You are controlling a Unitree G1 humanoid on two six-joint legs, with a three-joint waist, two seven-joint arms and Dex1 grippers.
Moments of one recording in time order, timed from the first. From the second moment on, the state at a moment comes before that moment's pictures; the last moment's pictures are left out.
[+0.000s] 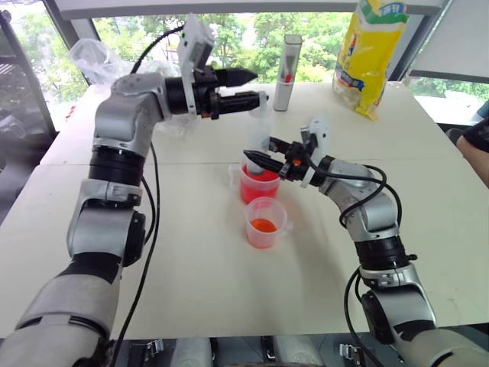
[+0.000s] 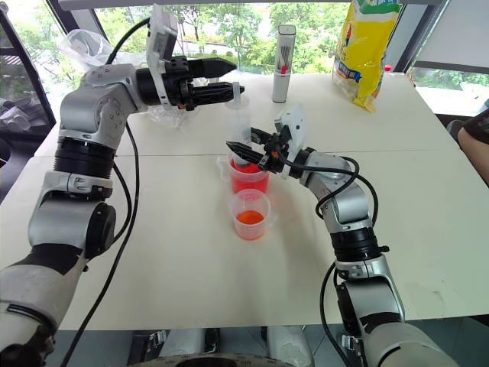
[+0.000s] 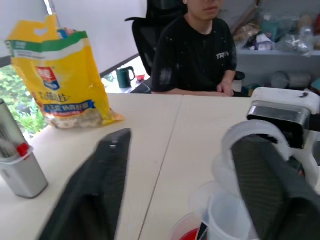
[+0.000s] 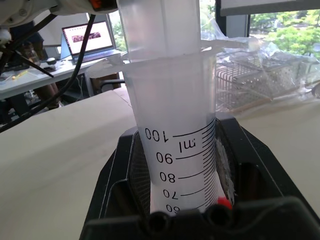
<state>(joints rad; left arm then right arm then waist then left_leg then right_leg) -1.20 0.42 -0.02 0.52 -0.38 0.41 -1.18 -0.65 -0.31 0.07 0.04 0.34 0.34 0.84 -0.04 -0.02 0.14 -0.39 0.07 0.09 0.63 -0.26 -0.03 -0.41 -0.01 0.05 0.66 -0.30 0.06</state>
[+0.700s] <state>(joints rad) -0.94 0.63 0.10 0.30 -0.43 0.51 -1.10 -0.72 -0.37 0.06 0.05 0.34 0.36 0.85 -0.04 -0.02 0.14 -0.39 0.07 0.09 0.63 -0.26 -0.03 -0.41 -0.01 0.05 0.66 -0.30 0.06</state>
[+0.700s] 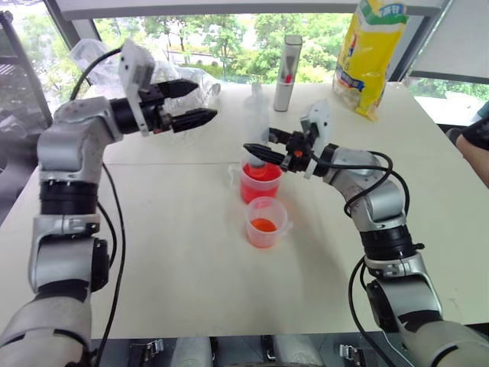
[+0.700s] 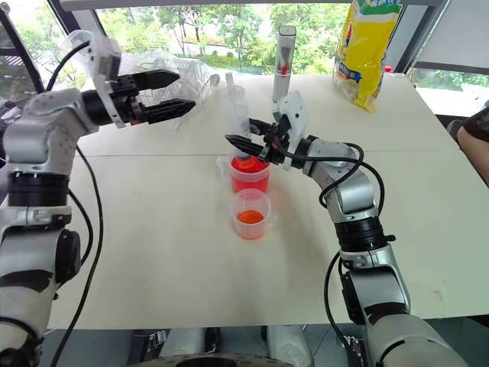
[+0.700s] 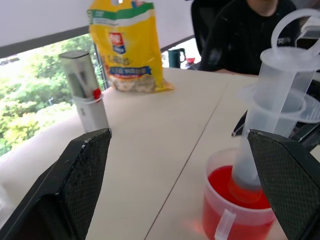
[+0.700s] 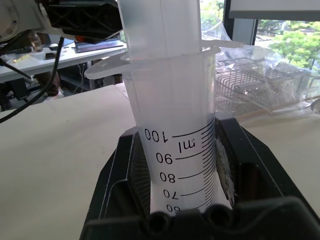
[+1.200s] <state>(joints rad) -0.89 0.63 0.13 0.16 -0.50 0.59 -1.07 -0.76 -0.52 -0.12 -0.31 0.60 0.69 0.76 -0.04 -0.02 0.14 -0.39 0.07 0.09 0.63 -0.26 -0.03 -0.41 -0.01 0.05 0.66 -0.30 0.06</state>
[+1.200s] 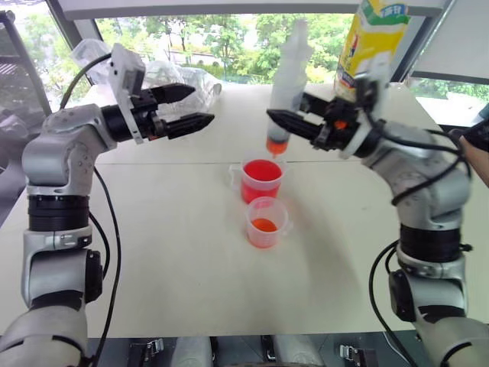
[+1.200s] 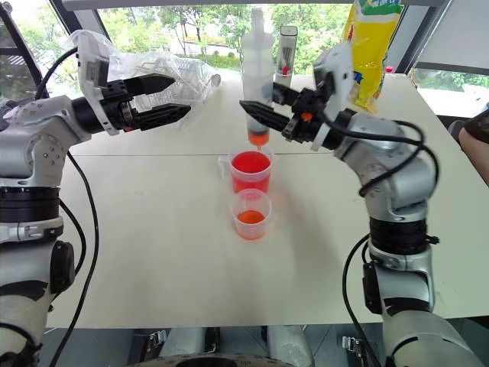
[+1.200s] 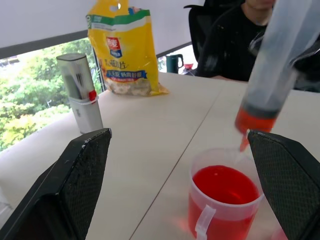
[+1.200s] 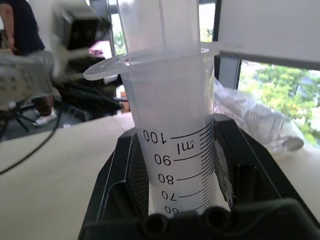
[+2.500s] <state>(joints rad) -1.01 0.50 0.01 0.06 -0.65 0.69 -1.17 -0.36 -0.56 -0.01 -0.58 0.67 0.71 0.64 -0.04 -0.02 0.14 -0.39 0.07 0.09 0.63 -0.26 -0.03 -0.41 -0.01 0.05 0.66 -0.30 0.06</state>
